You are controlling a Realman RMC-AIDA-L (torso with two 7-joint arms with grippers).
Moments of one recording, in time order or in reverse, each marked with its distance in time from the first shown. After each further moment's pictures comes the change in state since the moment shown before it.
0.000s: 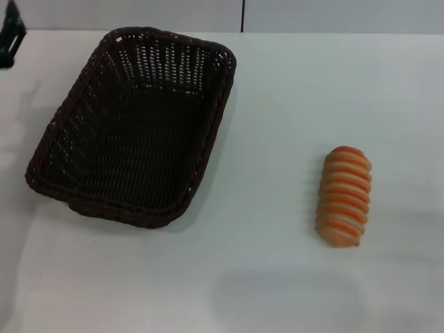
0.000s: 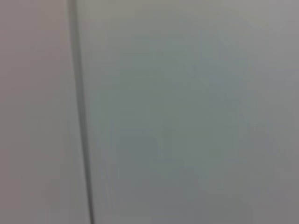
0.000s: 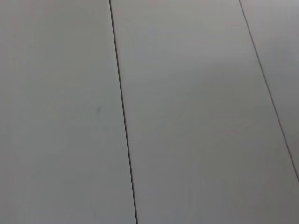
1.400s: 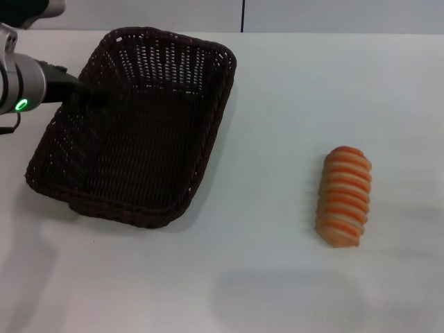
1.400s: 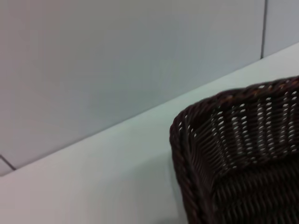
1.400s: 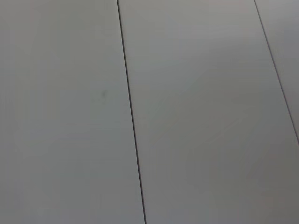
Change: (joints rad) left arm -0.186 -0.042 -0.234 -0.796 0.094 -1.925 0.221; right arm 0.013 -0.004 0.000 -0.002 -0.002 0.052 -0.002
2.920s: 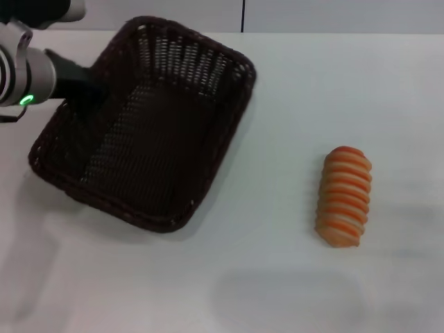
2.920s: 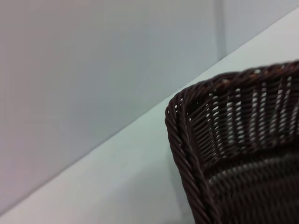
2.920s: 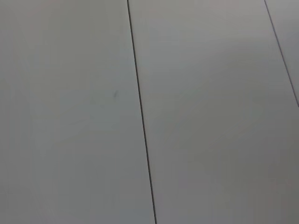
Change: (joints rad) left arm -0.043 0.004 -0.032 0.022 -0.086 -0.023 0.232; right arm 0.003 0.000 -0.026 -0.004 -0.003 -0.011 0.000
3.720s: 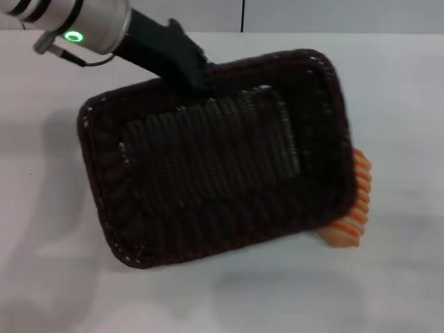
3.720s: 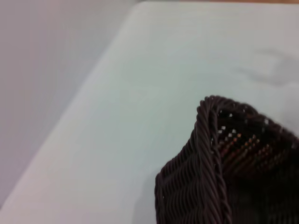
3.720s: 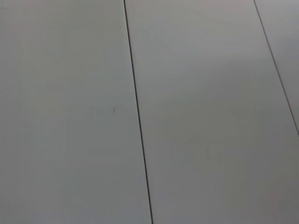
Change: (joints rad) left arm -0.435 0.003 -0.405 0.273 -0.448 -0.527 0.683; right arm -0.028 0.001 -0.029 0.006 -0.001 -0.066 0.004
